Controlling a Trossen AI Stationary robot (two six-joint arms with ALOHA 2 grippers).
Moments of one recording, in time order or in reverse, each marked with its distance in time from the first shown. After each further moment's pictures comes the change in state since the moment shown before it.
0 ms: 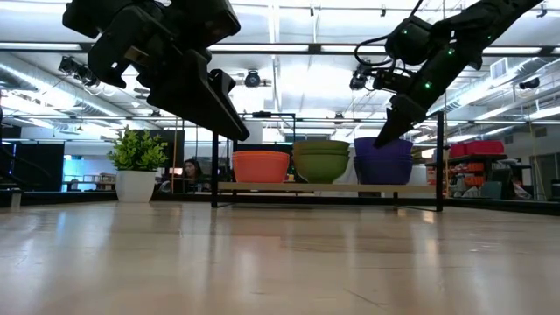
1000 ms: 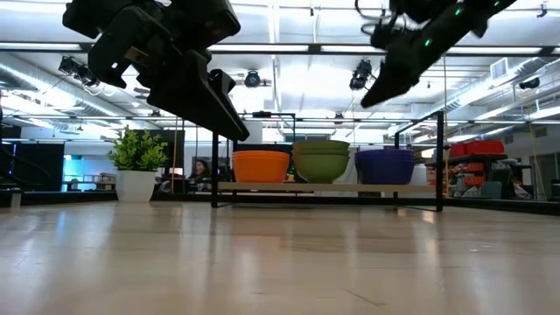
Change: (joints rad) left arm 0.000 0.000 0.000 0.000 0.000 0.000; right arm 0.150 -0.079 0.127 -0.075 -0.002 0.139
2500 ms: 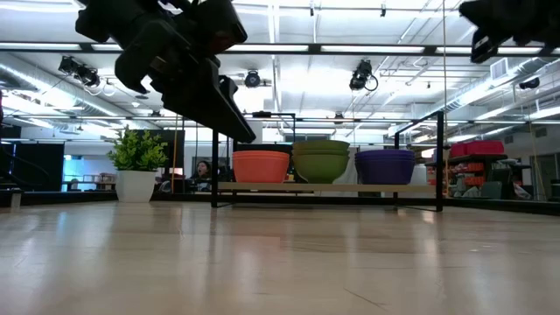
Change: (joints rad) left arm 0.046 0.000 0.000 0.005 -0.005 -0.014; right arm 0.421 -1.067 -0.568 0.302 -0.037 0.081
